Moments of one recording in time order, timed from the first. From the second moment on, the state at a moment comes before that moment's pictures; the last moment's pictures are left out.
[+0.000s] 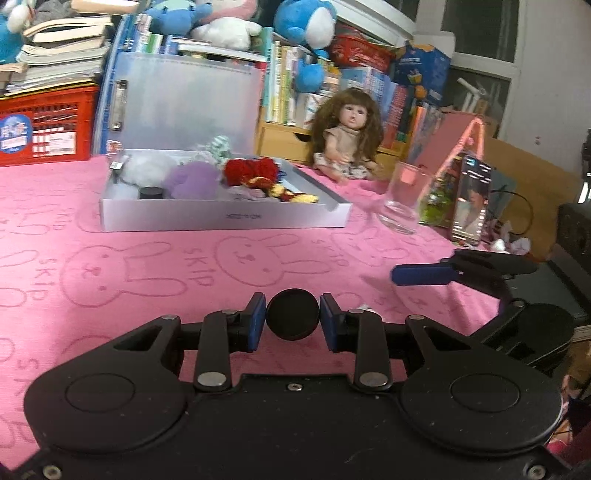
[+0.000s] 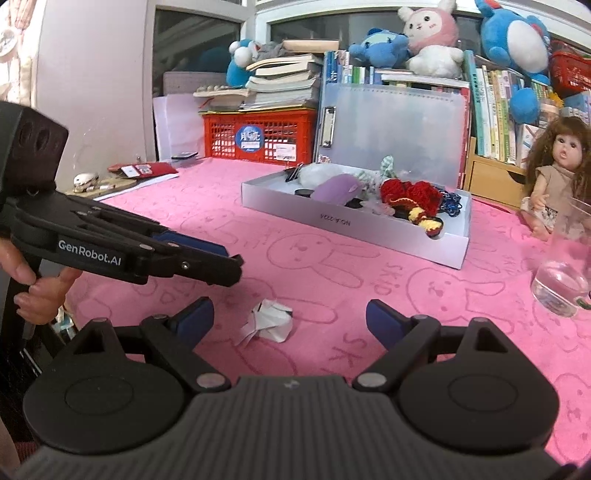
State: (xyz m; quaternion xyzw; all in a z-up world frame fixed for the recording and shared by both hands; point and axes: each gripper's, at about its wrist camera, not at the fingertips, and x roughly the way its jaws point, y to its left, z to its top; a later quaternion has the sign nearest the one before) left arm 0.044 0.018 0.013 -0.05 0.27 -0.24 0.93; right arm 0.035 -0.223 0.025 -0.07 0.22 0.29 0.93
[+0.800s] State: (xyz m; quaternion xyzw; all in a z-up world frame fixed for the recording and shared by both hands) left arm 0.040 0.013 0.006 -0.02 0.27 -0.21 0.94; right arm 0.034 -0.208 0.017 -0.08 0.24 0.27 0.93
